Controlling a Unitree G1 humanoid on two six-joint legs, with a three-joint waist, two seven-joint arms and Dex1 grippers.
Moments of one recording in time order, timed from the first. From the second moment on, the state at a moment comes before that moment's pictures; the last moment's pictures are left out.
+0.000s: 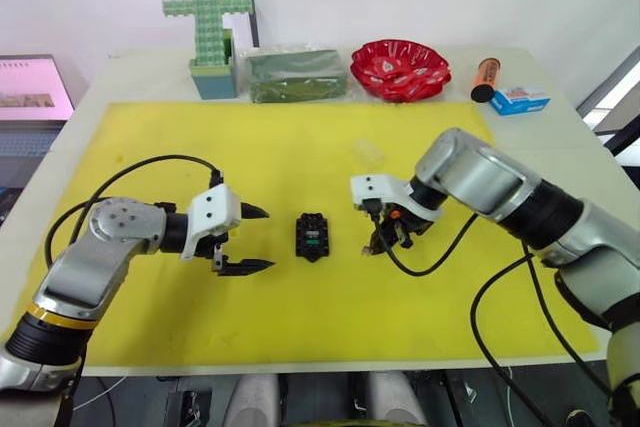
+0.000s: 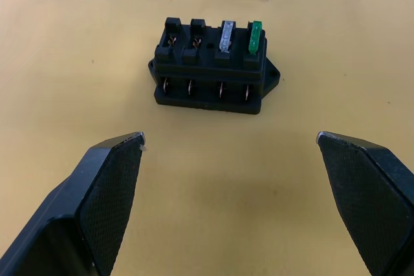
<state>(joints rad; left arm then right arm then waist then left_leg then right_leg) -0.31 0.84 -0.10 -0.25 -0.33 0.37 -1.17 -1.12 -0.76 0.87 0.07 0.18 0.92 1.48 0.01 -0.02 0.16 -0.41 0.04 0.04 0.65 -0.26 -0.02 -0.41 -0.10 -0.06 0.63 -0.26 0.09</state>
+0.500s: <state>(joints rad) -0.33 0.84 -0.10 -0.24 -0.33 0.36 -1.20 -1.09 -0.81 0.64 0.02 0.23 1.09 1.47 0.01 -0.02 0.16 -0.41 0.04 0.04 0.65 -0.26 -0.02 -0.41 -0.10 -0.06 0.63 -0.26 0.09</state>
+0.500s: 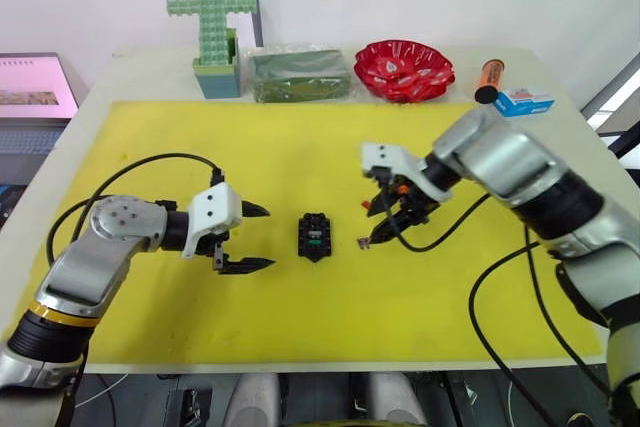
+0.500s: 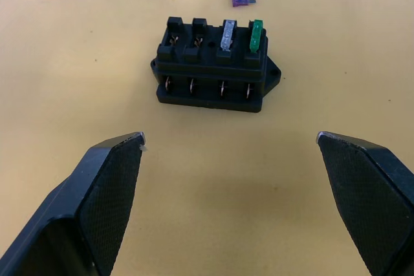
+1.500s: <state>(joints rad) -0.38 0.89 -0.05 -0.29 -0.49 0.43 -1.31 -0.70 -0.65 0.12 0.01 0.55 1.45 0.99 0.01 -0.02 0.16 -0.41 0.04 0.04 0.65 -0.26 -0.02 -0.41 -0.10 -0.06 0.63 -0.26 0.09</state>
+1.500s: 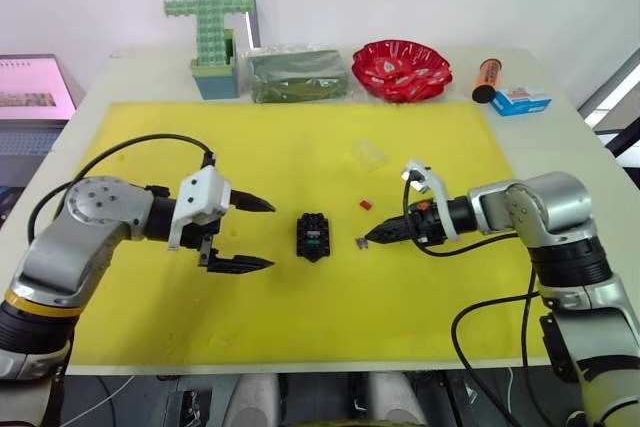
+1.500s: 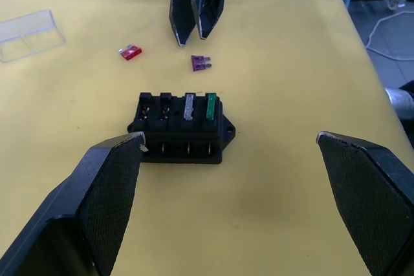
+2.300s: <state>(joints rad) -0.37 0.89 -0.06 -0.32 -0.44 0.42 -1.27 -0.67 -0.62 0.15 0.06 0.59 1.38 0.97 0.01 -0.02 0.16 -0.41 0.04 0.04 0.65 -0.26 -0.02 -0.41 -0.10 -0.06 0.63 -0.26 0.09</state>
